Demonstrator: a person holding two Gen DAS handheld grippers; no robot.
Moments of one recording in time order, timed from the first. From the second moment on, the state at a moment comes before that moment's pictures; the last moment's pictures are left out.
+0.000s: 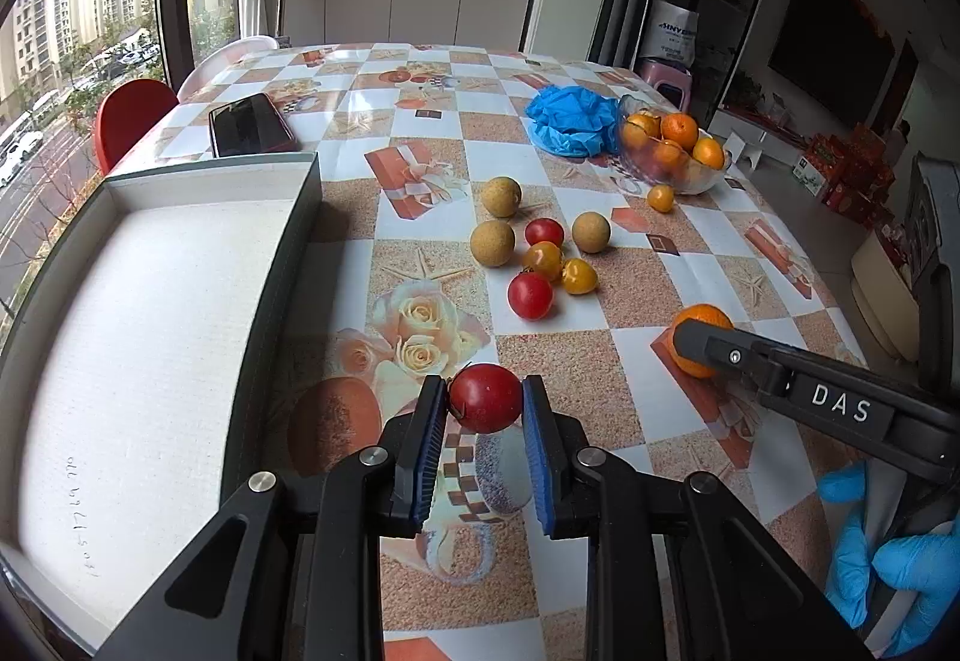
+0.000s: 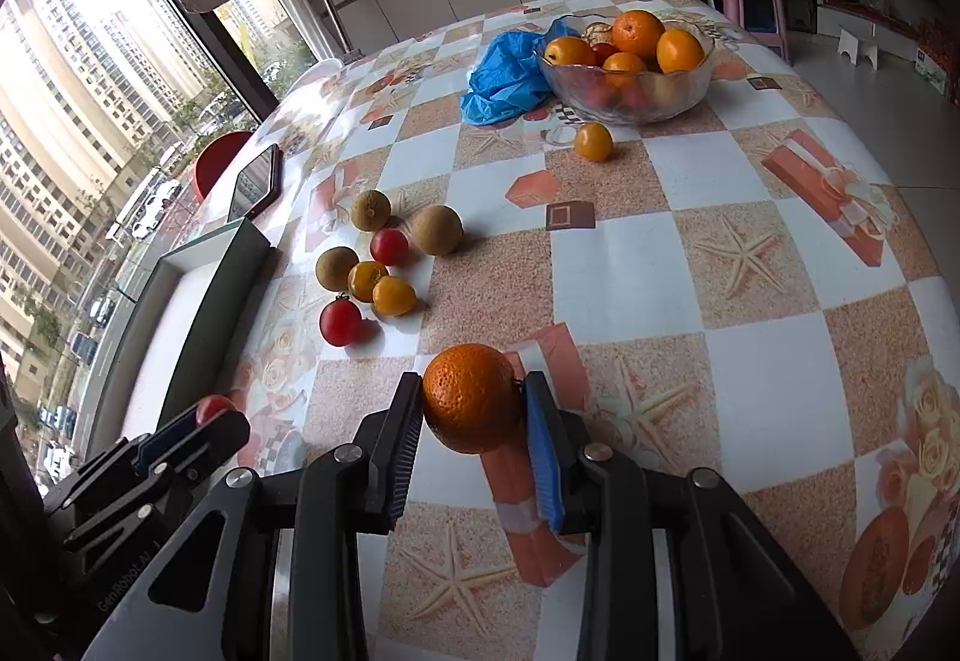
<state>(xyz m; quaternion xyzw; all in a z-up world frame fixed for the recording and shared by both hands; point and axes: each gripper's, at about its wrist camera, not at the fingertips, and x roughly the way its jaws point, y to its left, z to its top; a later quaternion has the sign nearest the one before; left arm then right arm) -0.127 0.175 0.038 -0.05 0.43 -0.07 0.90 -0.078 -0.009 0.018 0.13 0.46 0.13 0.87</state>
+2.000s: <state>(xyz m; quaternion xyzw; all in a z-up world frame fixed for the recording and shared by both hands) -0.145 0.383 0.010 -0.06 0.41 0.09 0.91 -0.094 0.272 0.025 -0.02 0.49 0.28 0.83</state>
